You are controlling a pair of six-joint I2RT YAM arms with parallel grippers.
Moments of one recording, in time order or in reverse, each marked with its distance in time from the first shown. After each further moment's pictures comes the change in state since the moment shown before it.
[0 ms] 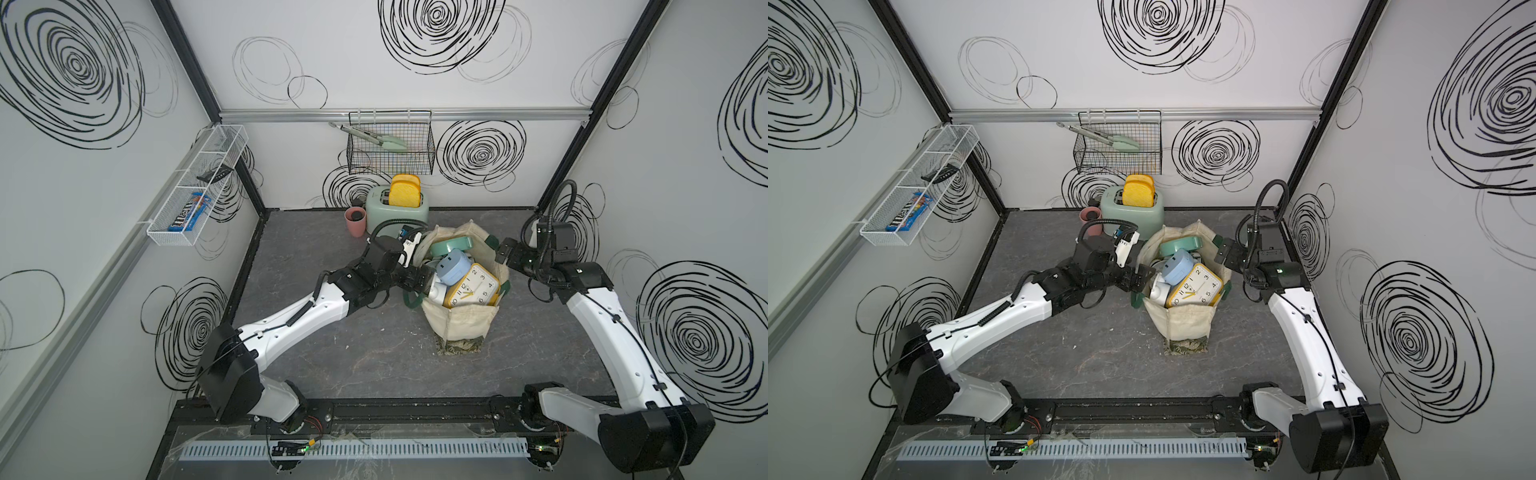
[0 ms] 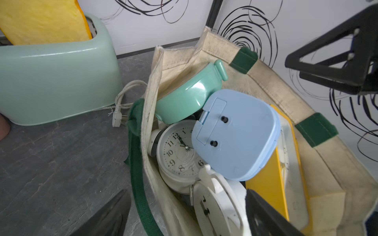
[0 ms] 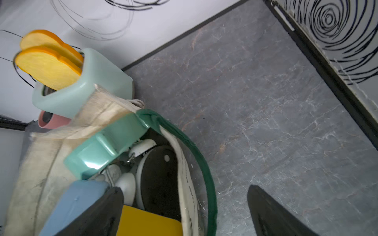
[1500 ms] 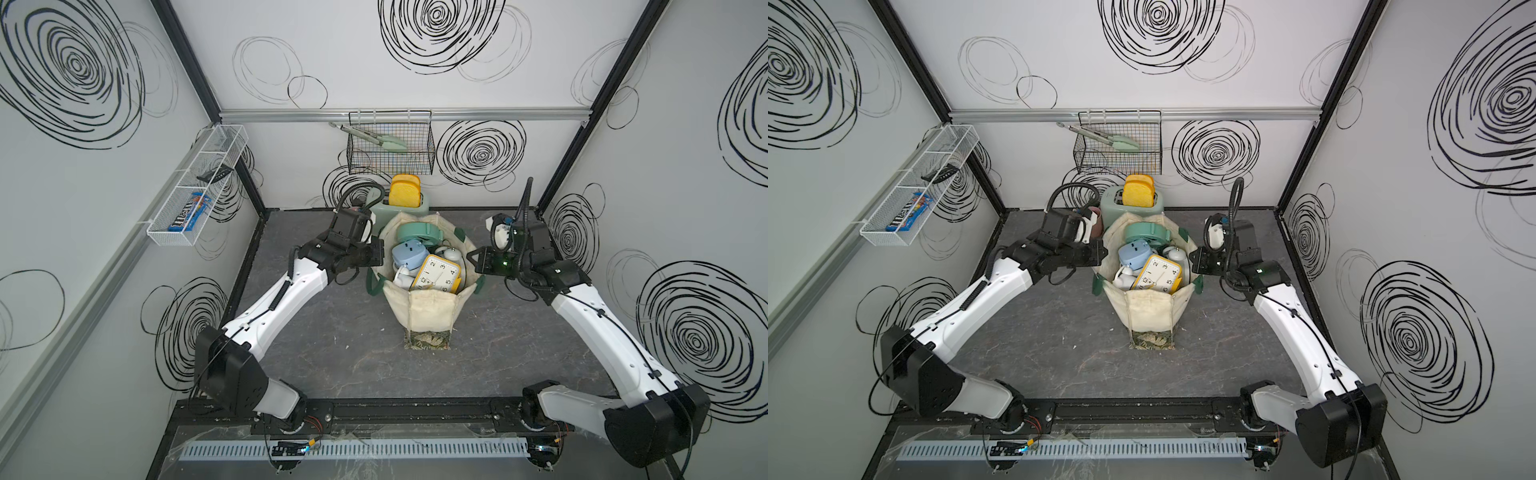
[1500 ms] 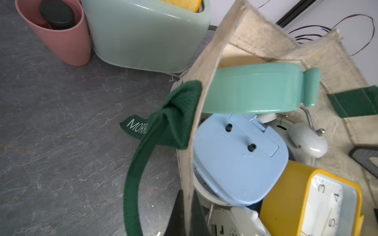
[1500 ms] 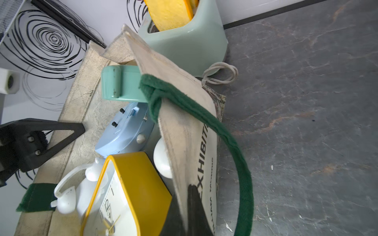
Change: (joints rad) left arm 0.295 -0.010 0.169 -0.367 0.116 -0.158; right arm 0.202 0.047 0.016 0.140 -0.324 -0.070
